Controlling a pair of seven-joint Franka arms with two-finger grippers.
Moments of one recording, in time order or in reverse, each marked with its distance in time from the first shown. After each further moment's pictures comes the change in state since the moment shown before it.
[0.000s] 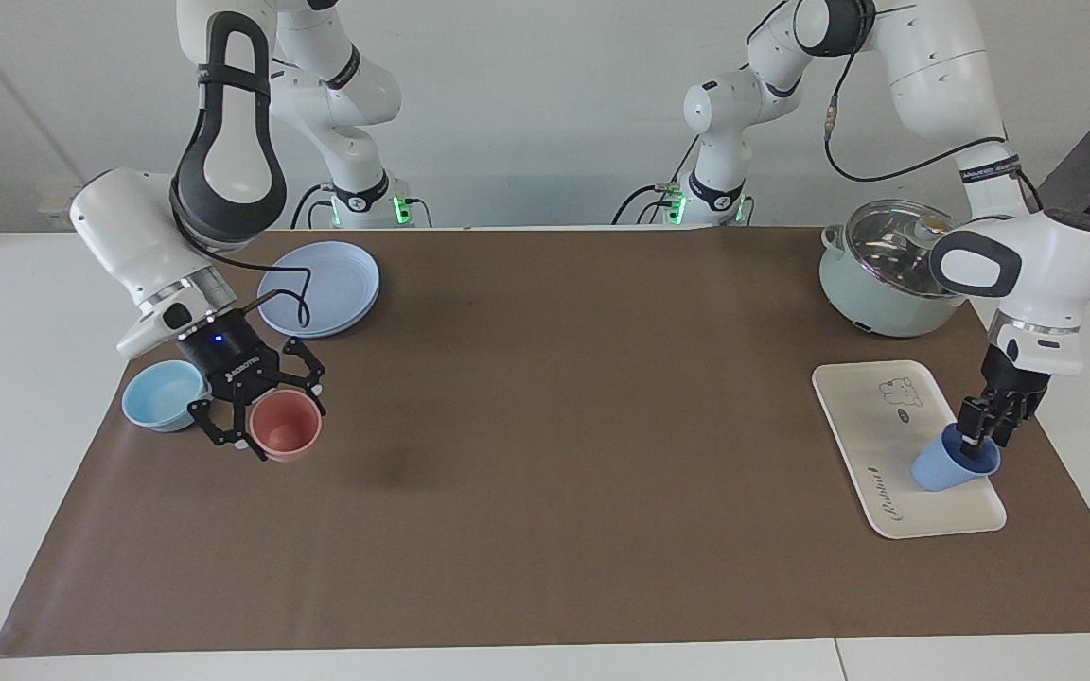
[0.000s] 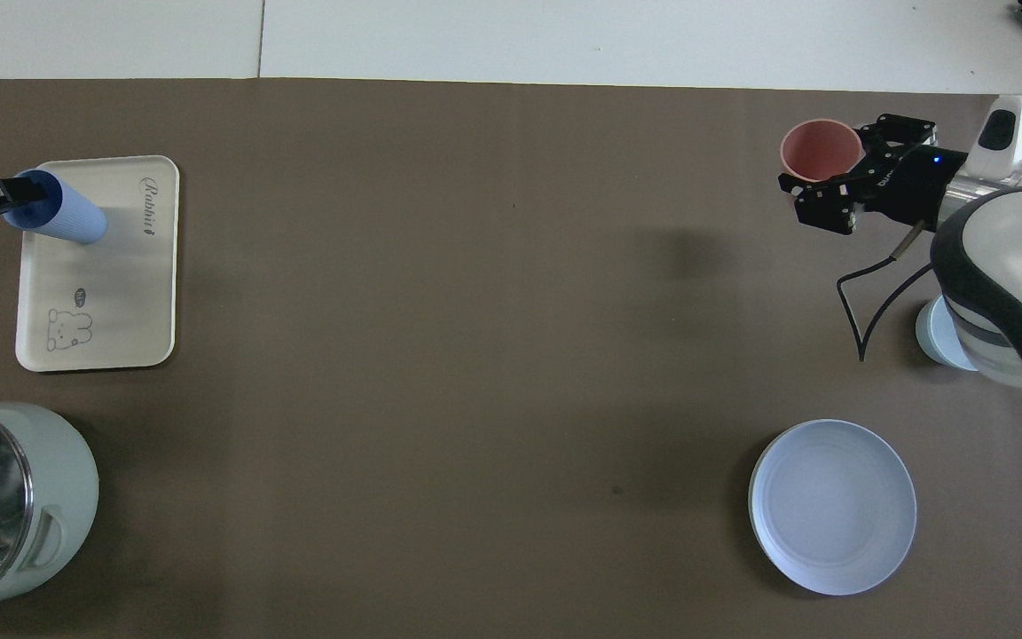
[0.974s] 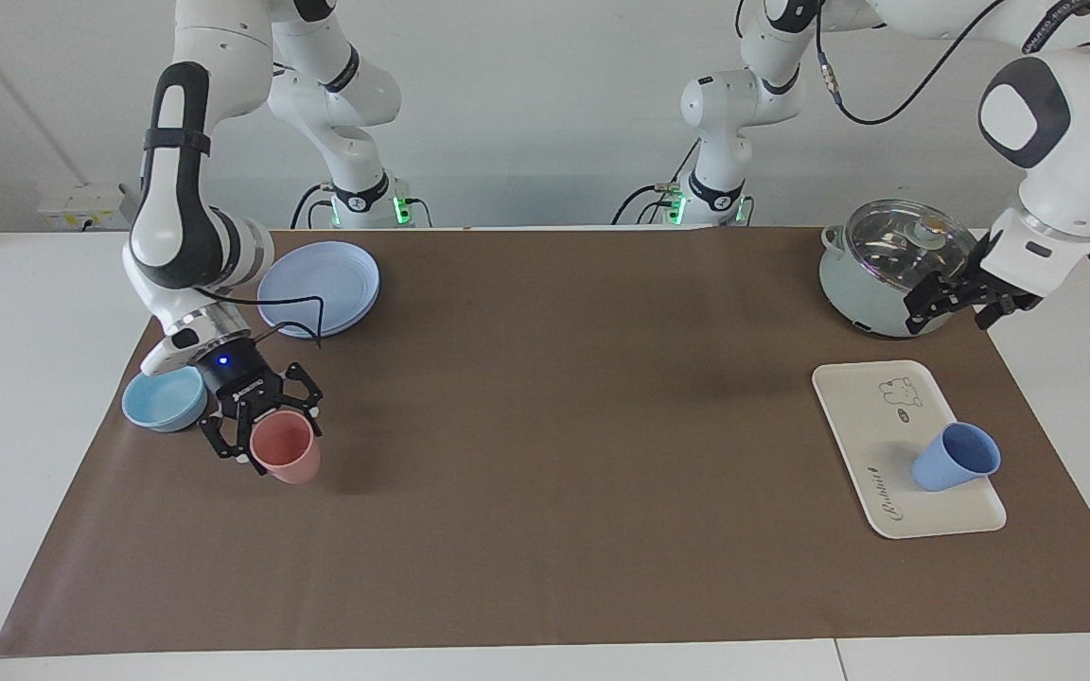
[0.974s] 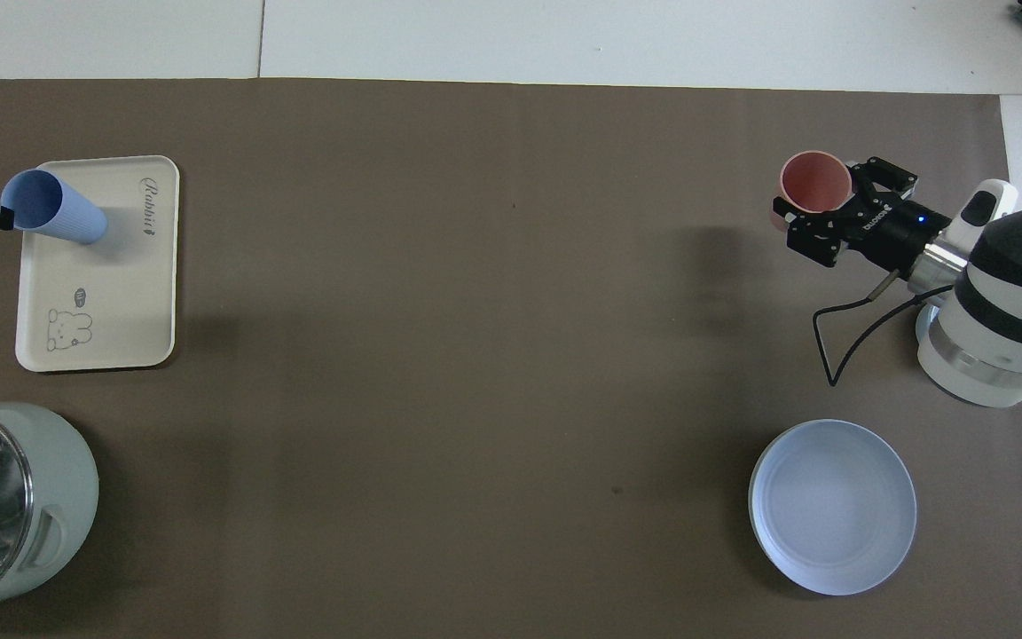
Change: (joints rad) left arm -0.222 -0.134 -0.009 0.453 0.344 -1.029 -0.153; right arm -0.063 0.072 0.001 -0.147 0.863 -0.008 -0.690
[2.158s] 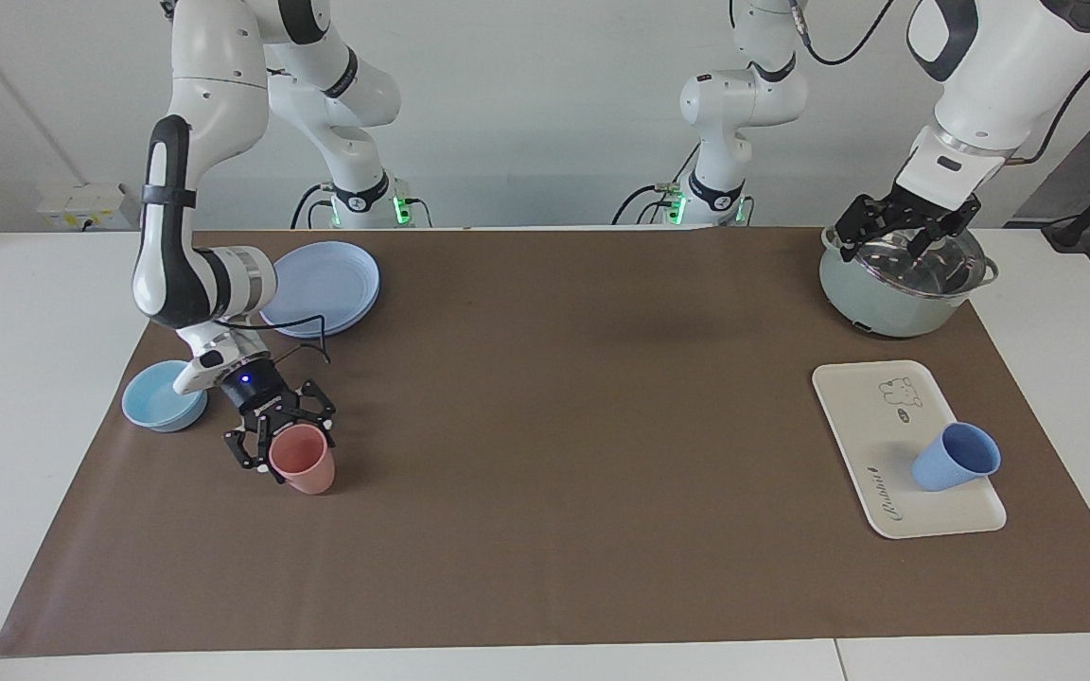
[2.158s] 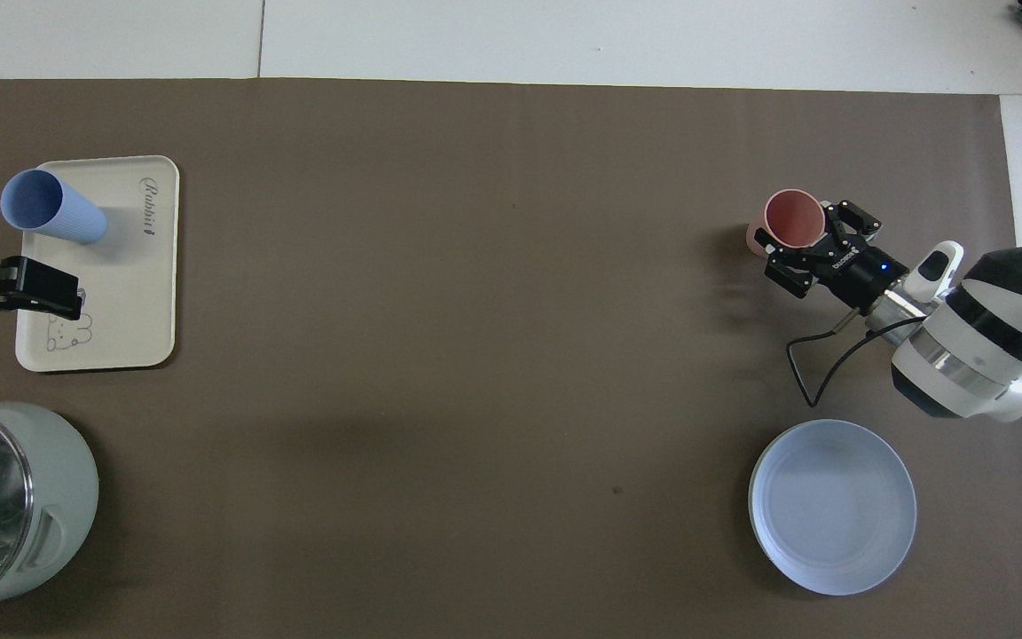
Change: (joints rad) left arm -0.066 -0.257 -0.001 -0.273 -0.037 -0.011 -0.063; right arm -0.038 0.087 0.000 -0.056 0.194 -0.120 -0.264
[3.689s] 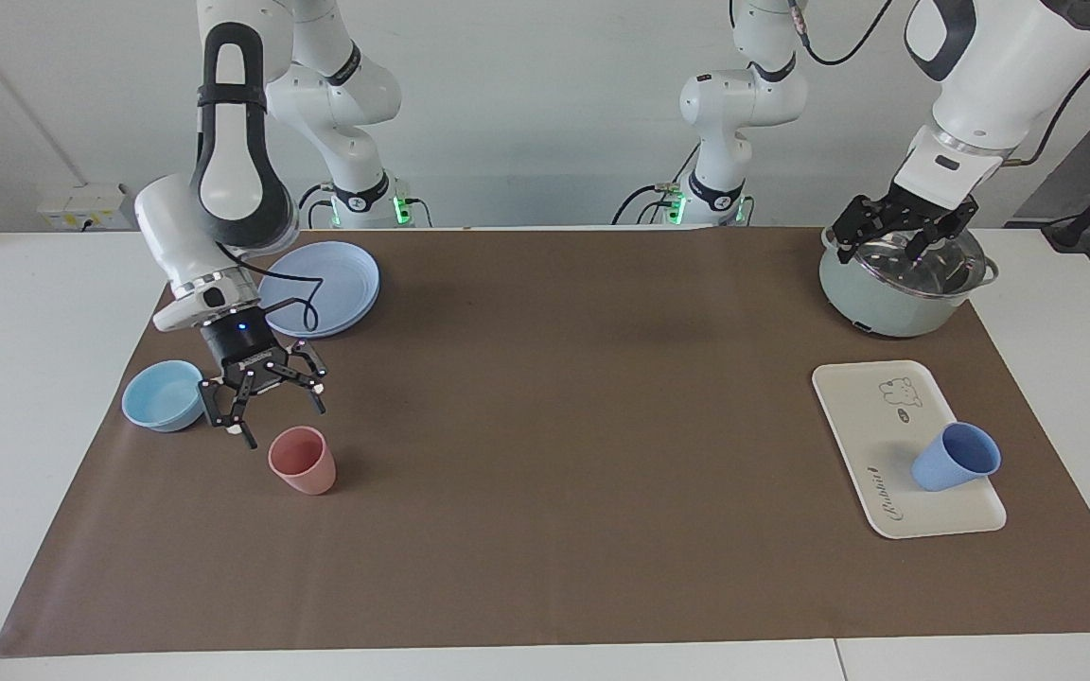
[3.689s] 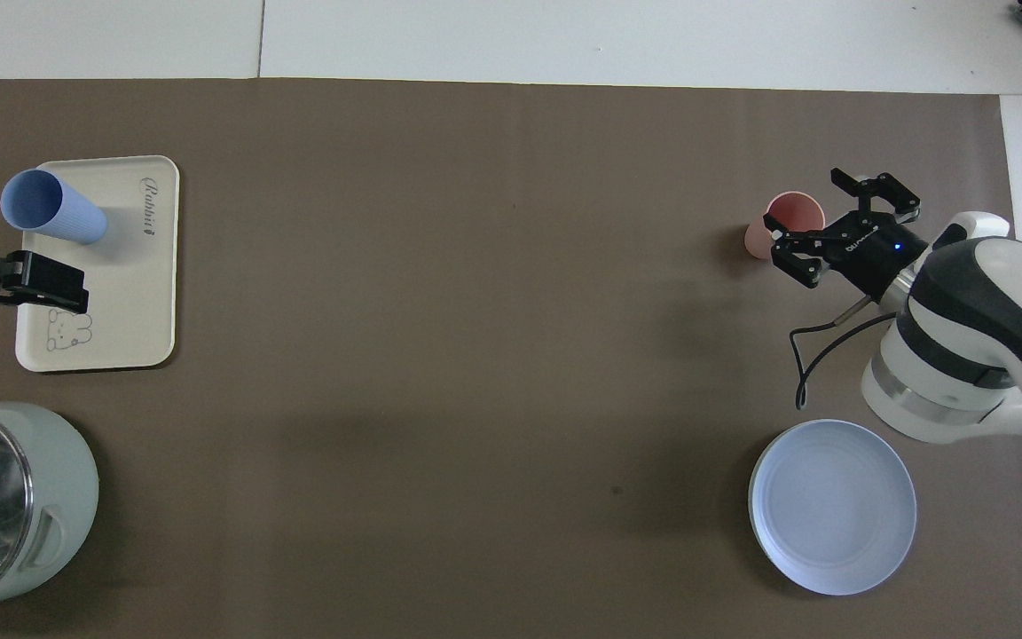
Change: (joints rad) left arm -0.001 0.000 -0.003 0.000 -0.002 0.009 0.000; right arm 0.102 -0.214 -0.002 0.028 -0.767 0.313 0.474
